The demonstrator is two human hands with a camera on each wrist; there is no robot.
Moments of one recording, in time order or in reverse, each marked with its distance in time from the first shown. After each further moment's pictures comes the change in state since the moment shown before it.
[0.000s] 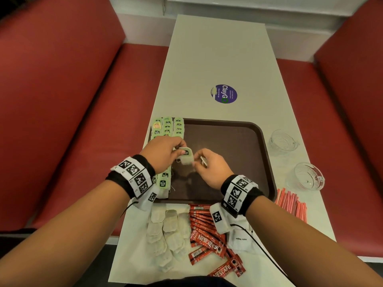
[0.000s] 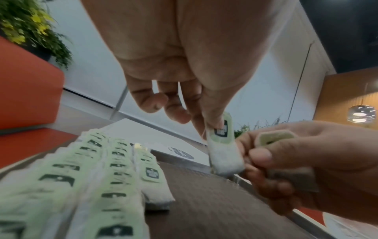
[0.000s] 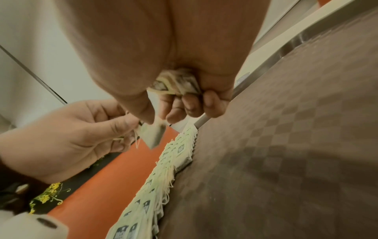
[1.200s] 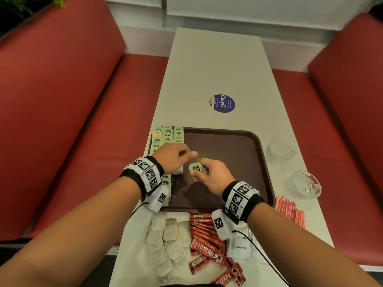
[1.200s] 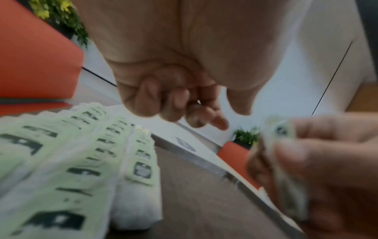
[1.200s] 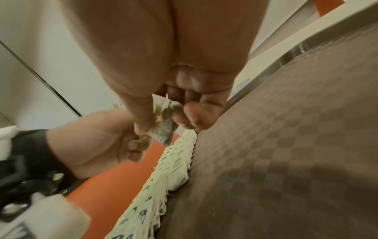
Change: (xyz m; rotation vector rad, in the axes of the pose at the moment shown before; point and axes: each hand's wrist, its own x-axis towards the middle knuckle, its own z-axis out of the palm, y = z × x) left_hand 0.026 0.006 0.007 -0.124 -0.145 -0.109; right_hand 0.003 0.004 -0.007 0.012 -0.021 -0.002
